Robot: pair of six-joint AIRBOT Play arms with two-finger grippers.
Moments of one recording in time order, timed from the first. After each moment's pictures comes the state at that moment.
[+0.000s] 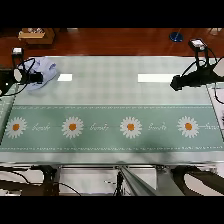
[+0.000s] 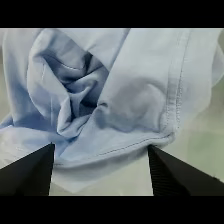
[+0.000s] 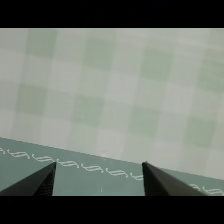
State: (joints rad) left arm 0.20 -1.61 1.23 1.77 -0.55 -1.60; right arm 0.01 -1.20 1.18 -1.49 1.08 1.40
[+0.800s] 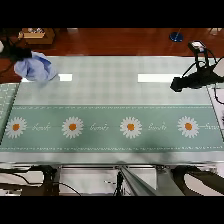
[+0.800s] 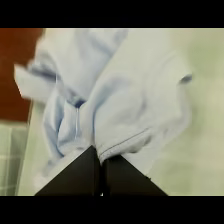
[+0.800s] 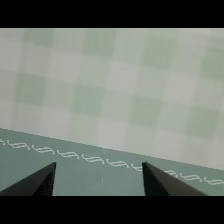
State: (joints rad) left arm 0.13 -1.57 1.69 1.77 -0.94 -1.58; right arm 0.01 -1.20 1.18 -1.50 1.11 1.41
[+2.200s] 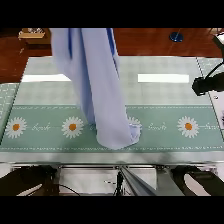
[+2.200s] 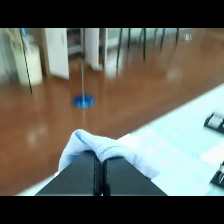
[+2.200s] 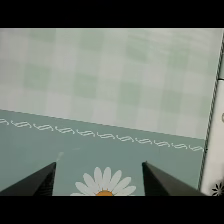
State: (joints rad) left arm -0.74 -1.13 1.99 1.64 -0.99 -1.64; right arm 0.01 -0.96 1.18 -1.70 1.26 1.44
